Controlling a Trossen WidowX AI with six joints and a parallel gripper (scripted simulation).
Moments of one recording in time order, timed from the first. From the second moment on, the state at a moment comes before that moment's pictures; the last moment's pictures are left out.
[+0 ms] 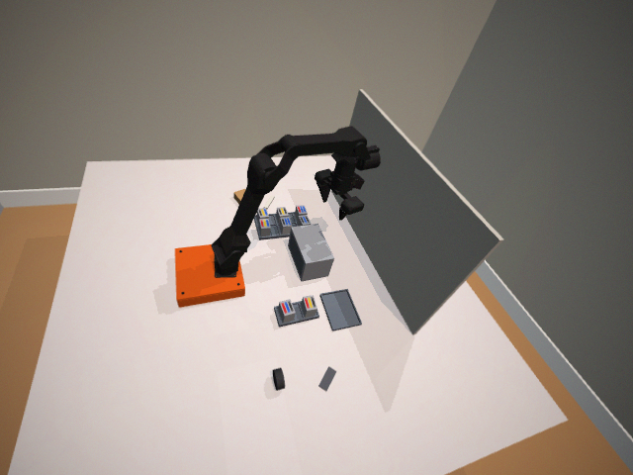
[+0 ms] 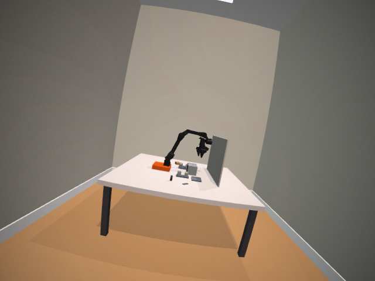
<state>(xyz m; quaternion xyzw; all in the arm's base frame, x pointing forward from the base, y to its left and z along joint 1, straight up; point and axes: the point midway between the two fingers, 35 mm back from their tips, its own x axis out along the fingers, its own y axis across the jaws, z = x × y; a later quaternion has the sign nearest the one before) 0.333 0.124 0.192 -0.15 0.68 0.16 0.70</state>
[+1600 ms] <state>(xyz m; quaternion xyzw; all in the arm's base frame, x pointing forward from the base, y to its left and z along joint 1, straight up) 0.120 0.257 0.078 -0.55 0.43 0.55 0.46</state>
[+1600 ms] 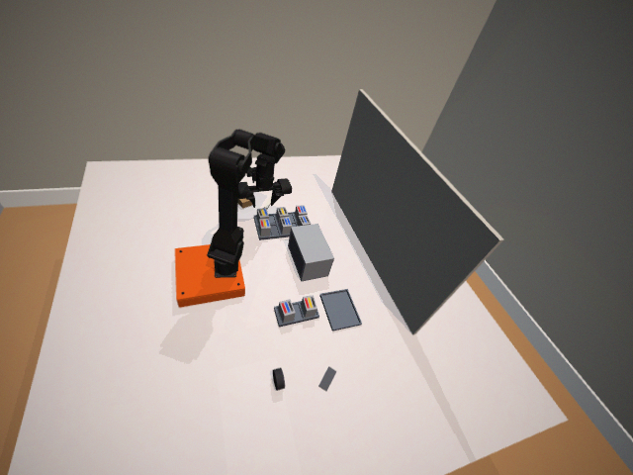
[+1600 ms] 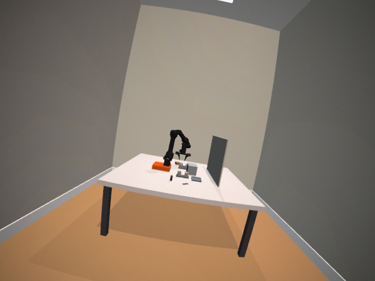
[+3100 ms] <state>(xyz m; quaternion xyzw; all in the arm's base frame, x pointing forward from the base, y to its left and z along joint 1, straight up) 0.121 0.255 0.015 -0.55 0.43 0.55 0.45</state>
